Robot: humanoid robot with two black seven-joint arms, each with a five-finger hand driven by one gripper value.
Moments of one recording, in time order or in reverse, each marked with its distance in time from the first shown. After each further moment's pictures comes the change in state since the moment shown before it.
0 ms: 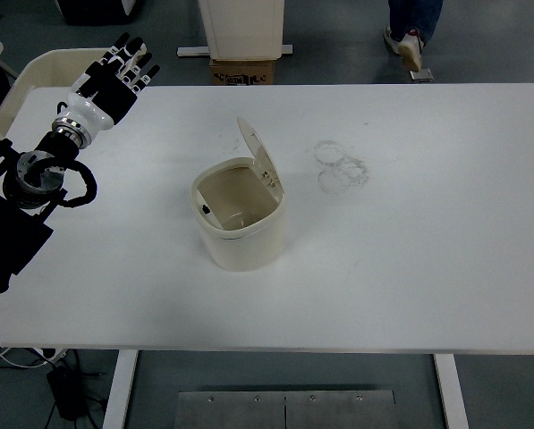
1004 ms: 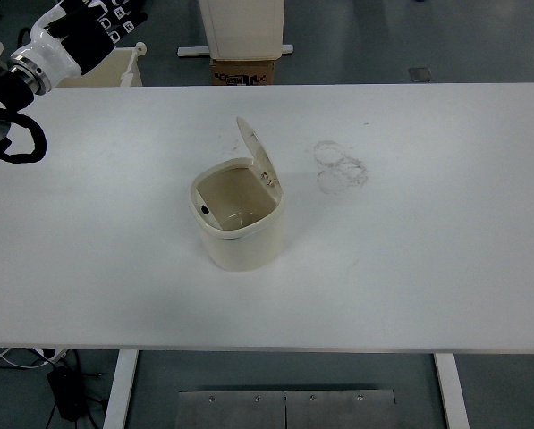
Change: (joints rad) left arm -0.147 0.255 0.185 -0.281 0.040 0.050 0.064; right arm 0.000 0.000 0.000 0.000 0.000 0.000 0.000
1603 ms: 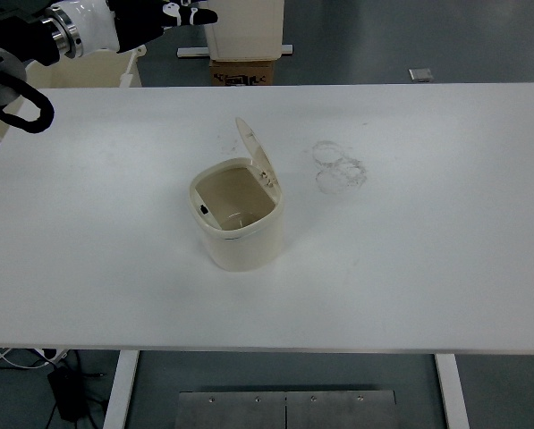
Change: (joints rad) left arm -0.279 0.066 0.349 -0.196 0.220 -0.011 0.028; right arm 0.000 0.000 0.000 0.000 0.000 0.000 0.000
